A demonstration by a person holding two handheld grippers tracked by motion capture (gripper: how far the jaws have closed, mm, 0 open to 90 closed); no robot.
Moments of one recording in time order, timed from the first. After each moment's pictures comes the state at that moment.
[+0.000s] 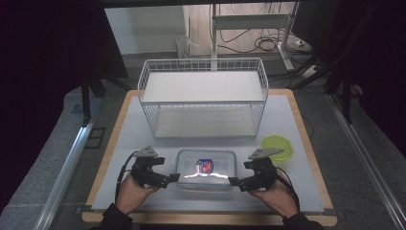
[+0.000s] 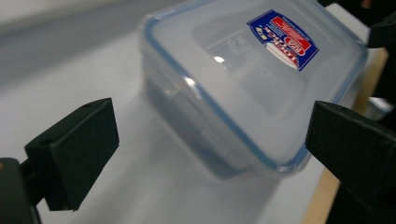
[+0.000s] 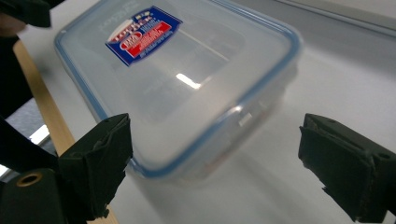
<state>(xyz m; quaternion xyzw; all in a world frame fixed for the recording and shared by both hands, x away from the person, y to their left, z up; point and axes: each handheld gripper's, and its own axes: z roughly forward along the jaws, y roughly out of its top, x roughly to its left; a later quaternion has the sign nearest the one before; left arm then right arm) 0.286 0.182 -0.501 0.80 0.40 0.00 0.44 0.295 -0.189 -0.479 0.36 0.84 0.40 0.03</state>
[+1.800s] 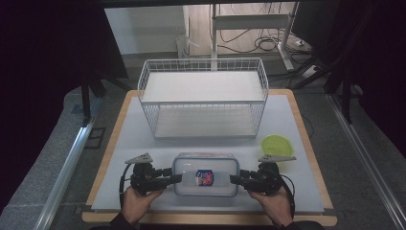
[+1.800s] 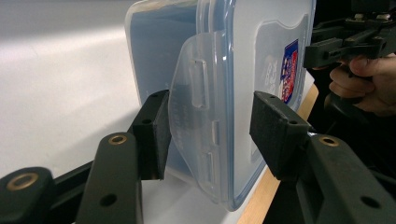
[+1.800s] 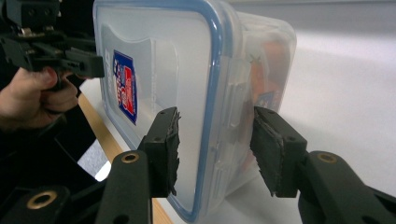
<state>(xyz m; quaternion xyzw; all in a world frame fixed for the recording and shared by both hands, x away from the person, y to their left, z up) 0.258 0.186 -0.504 0.74 0.42 -0.05 0.52 0.276 -0.203 -0.483 0.42 0.77 0.49 -0.04</state>
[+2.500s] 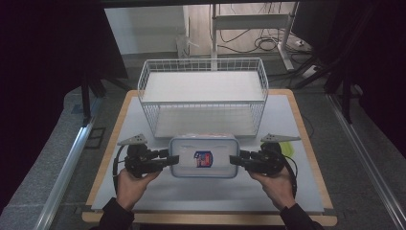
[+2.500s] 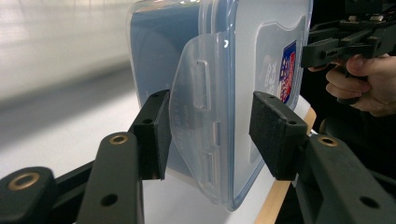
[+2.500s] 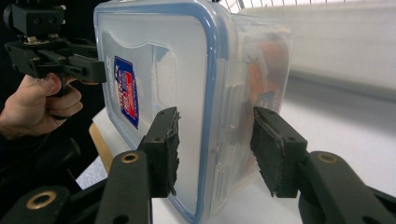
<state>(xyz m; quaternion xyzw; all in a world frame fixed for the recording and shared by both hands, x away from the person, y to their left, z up) 0.284 0.193 -0.441 0.74 0.40 0.00 0.54 0.305 -0.198 -0.431 0.39 0.76 0.52 -0.02</state>
